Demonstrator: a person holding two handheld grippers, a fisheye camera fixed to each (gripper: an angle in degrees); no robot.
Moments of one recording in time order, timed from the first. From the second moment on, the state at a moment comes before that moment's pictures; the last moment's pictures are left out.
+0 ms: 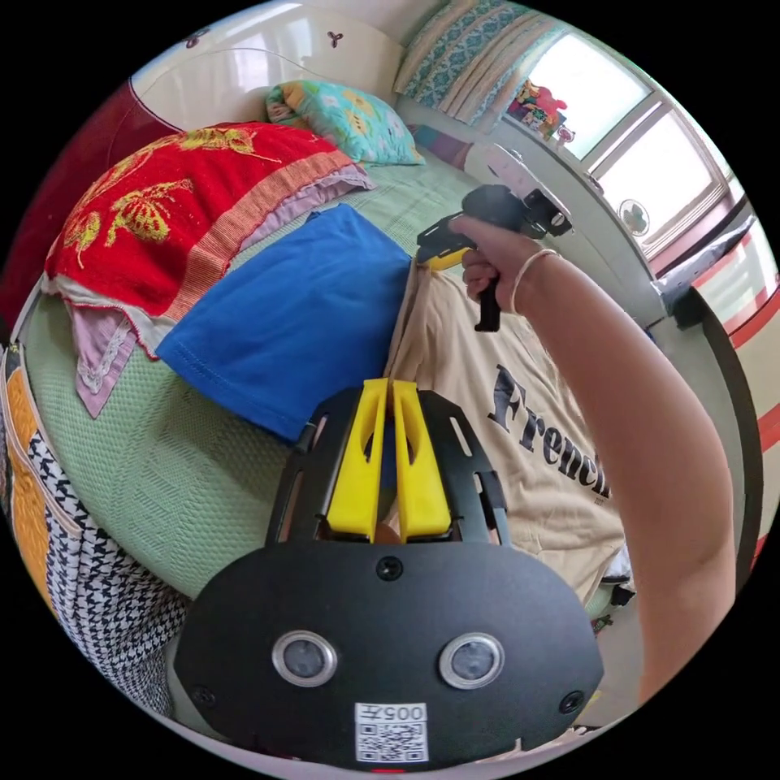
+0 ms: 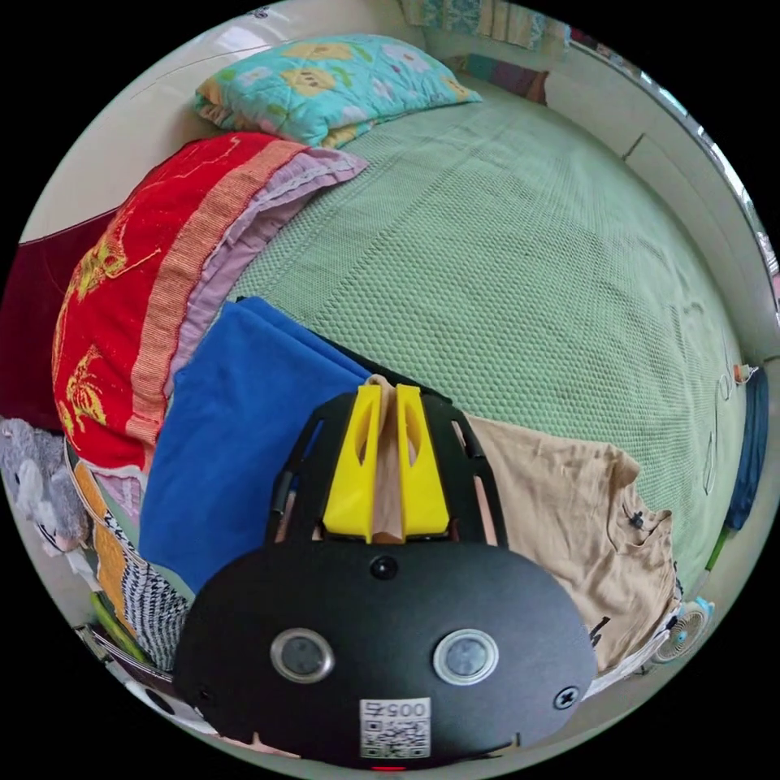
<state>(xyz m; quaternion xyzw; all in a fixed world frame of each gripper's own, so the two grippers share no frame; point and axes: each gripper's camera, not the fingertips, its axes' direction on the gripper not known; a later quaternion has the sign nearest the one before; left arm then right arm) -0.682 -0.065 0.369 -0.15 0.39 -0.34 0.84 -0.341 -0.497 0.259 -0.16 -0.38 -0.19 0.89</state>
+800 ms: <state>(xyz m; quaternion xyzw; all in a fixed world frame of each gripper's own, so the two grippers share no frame) -0.615 -0.083 0.211 -0.12 0.29 -0.31 0.90 -0.046 -0.215 0.192 0.03 -0.36 0.00 0.93</state>
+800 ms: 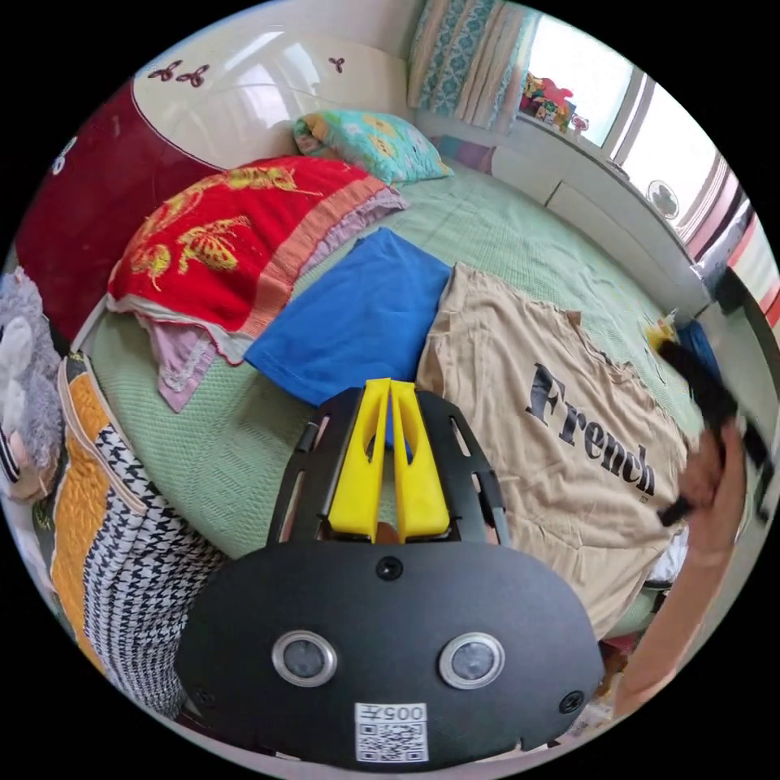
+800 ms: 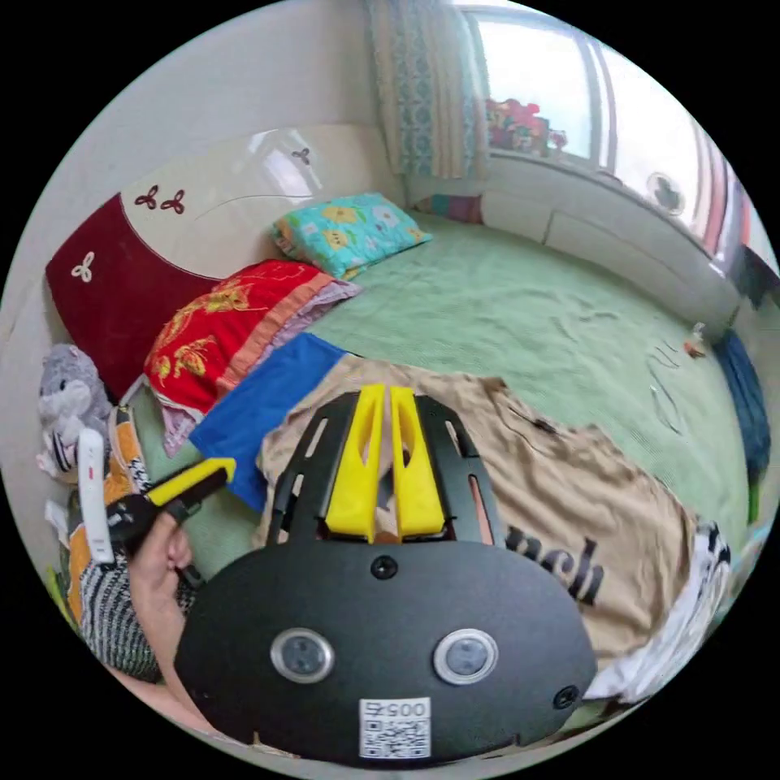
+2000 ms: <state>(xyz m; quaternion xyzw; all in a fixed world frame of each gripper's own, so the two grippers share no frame) -0.301 -0.019 -0.186 -0.15 0.44 0.00 0.89 0.133 0.265 0.228 -0.18 -0.32 0.10 0.92</state>
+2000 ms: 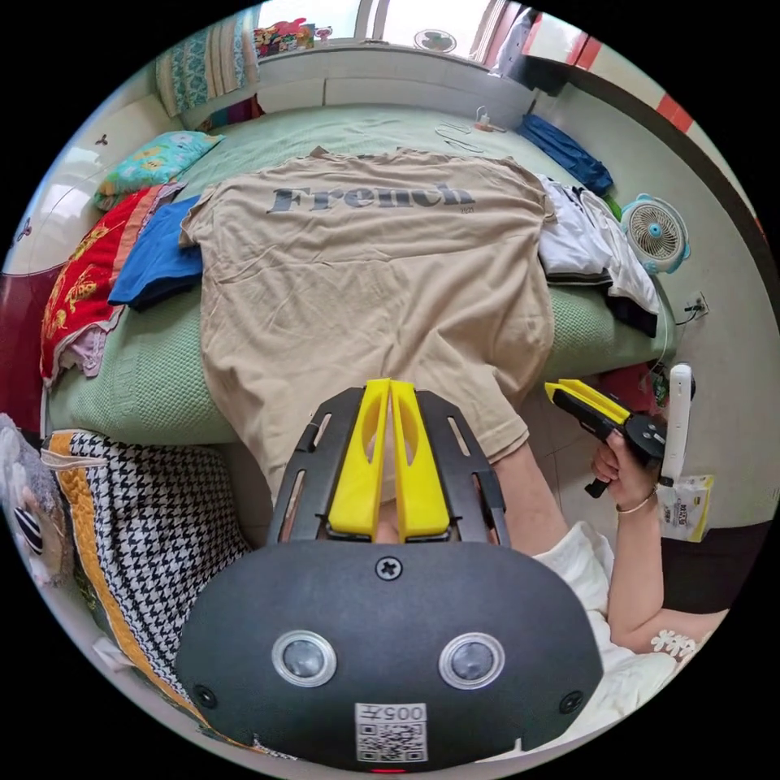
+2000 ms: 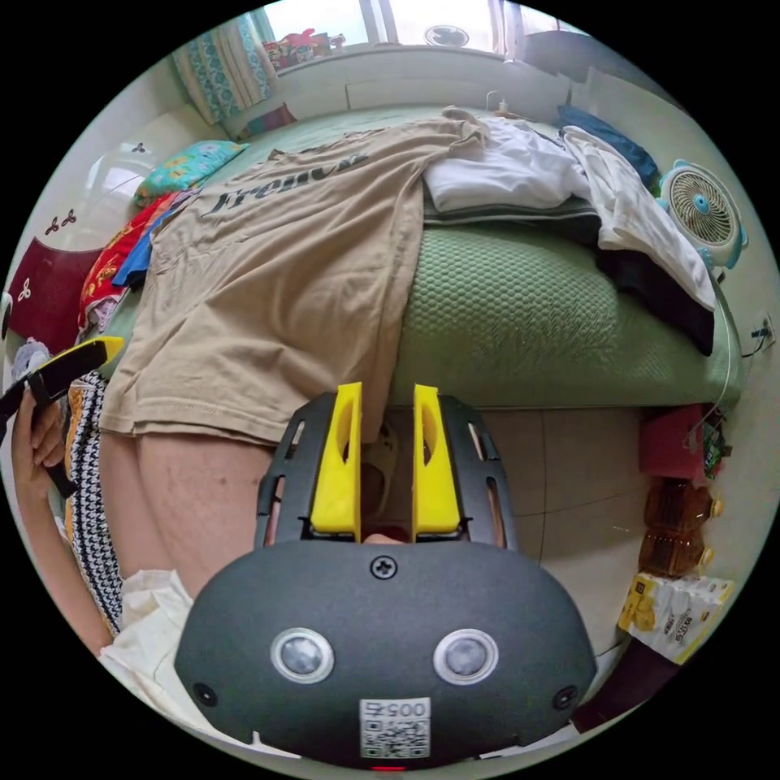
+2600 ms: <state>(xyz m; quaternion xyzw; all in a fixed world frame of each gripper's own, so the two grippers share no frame) -0.292 -0.017 -0.263 -0.14 0.44 -0.01 0.89 0.158 0.301 0.206 -0.22 -0.32 0.09 0.92</state>
